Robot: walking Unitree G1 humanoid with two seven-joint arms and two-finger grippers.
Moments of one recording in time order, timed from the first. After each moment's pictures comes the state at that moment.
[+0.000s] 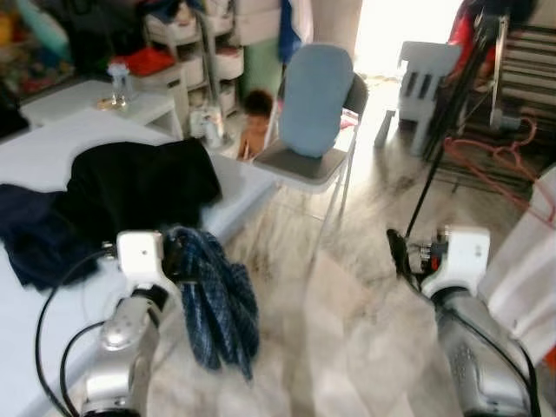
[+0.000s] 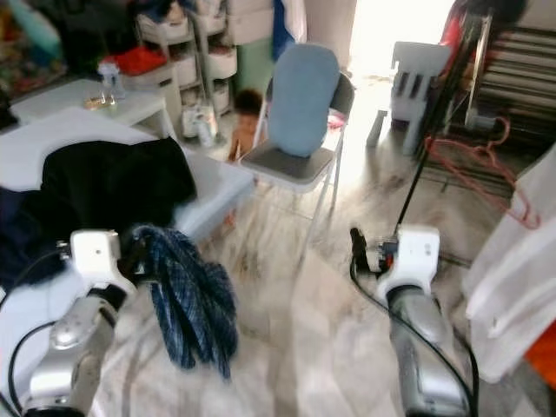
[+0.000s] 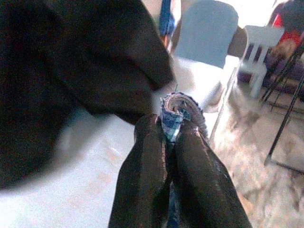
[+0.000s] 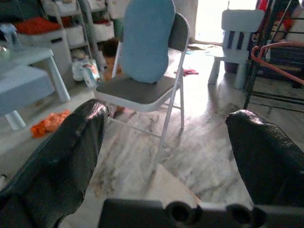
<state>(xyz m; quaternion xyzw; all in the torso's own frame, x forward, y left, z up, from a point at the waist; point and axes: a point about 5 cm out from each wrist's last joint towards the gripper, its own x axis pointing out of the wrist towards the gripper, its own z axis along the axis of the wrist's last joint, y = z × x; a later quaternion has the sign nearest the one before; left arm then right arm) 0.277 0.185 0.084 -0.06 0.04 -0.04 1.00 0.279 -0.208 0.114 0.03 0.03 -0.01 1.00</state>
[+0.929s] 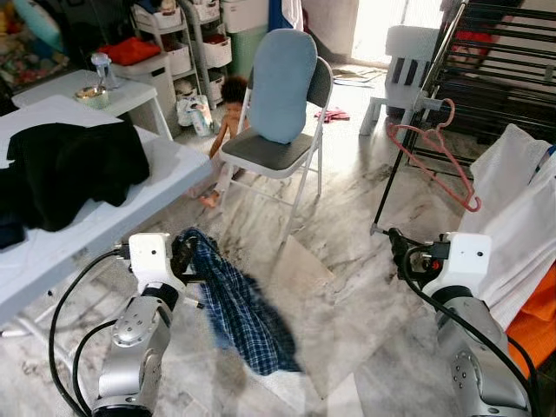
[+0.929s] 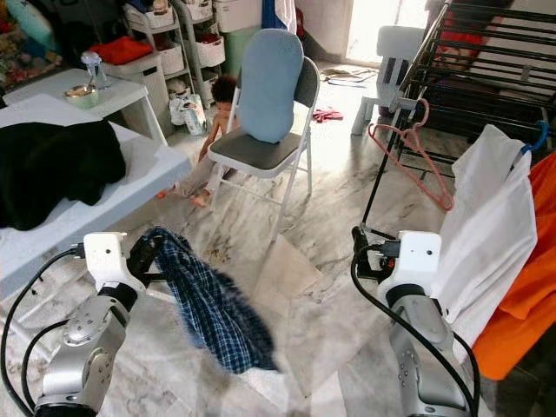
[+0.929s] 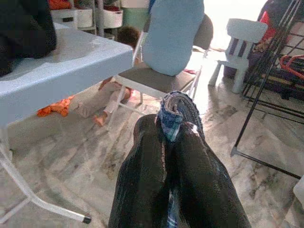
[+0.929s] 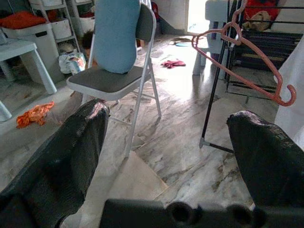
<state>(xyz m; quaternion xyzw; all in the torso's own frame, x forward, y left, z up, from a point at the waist) 0.279 0.179 0.083 -0.07 0.05 -0.04 1.00 0.272 -0.206 0.106 0.04 0.05 -0.02 1.00</state>
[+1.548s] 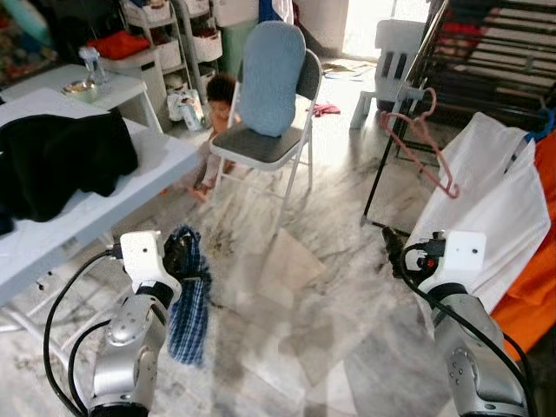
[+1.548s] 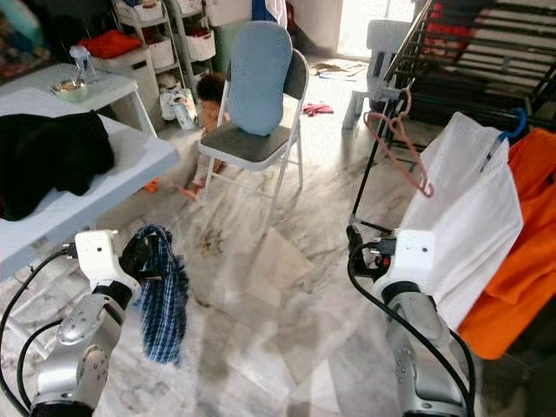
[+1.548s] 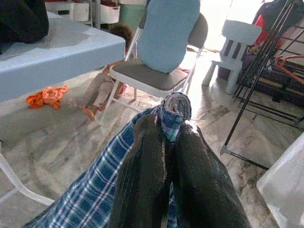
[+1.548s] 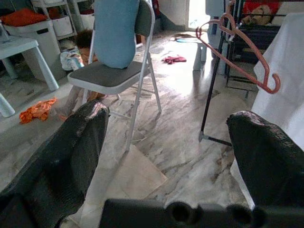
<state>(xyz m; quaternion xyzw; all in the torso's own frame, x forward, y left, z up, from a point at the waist) 0.280 0.182 0.083 -0.10 0.05 -0.03 0.99 0.275 -0.201 0.107 0.05 0.05 0.00 1.00</state>
